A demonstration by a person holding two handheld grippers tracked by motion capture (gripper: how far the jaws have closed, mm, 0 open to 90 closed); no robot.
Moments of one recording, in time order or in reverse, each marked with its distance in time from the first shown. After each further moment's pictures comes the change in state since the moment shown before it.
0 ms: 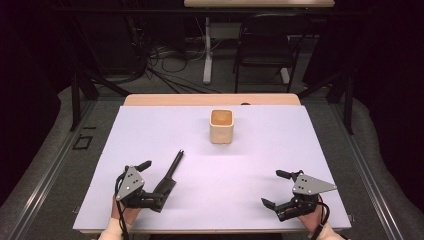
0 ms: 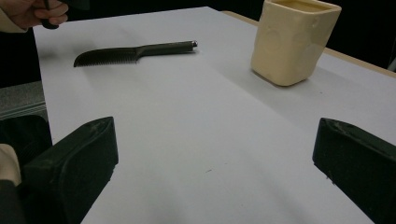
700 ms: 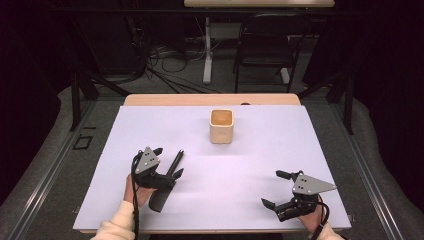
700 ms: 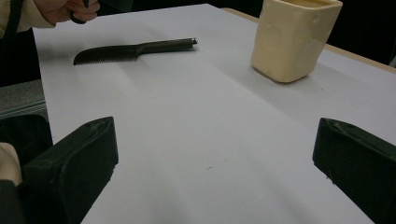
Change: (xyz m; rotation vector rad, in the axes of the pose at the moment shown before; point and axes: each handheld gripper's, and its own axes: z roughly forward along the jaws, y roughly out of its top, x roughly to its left) left arm 0.020 0.021 0.047 0.102 -0.020 -0.033; right arm 0.000 -0.001 0.000 0.009 -0.003 0.007
